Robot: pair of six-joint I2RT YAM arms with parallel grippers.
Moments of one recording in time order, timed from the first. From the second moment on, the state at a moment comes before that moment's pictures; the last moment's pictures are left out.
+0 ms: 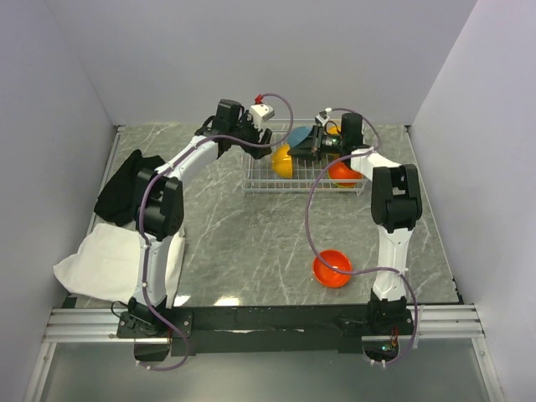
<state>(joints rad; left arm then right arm) -0.40 2.19 1.90 -0.28 0.48 0.27 0.11 2.20 1.58 0.20 -1.17 0.90</state>
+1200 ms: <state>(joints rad) -0.43 2.25 1.98 -0.31 0.47 0.30 0.00 2.13 1.59 -0.27 -0.93 0.56</state>
